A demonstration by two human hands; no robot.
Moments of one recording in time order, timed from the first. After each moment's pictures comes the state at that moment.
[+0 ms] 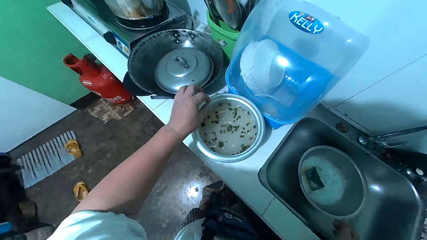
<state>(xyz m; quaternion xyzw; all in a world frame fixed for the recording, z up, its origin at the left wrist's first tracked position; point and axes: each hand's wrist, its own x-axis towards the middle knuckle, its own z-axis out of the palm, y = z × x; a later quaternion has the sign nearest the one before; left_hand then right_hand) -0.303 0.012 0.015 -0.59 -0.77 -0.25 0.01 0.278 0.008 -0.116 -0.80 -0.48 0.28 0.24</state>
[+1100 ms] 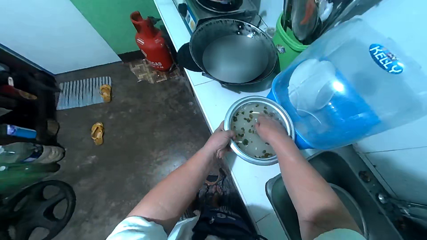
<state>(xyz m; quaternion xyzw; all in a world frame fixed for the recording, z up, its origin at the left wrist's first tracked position) -0.208 -0.049 -0.038 0.08 -0.57 -0.67 -0.47 -0.152 0.137 -0.022 -0.28 -0.92 0.15 -0.21</state>
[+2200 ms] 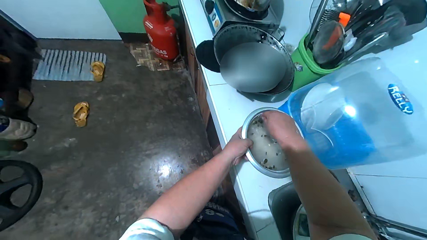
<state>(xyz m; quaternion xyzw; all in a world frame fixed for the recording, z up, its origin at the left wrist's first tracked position) -0.213 -0.055 -0.038 0.06 -0.54 -0.67 -0.51 -0.196 0.104 0.018 -0.17 -0.98 0.01 -0.11</state>
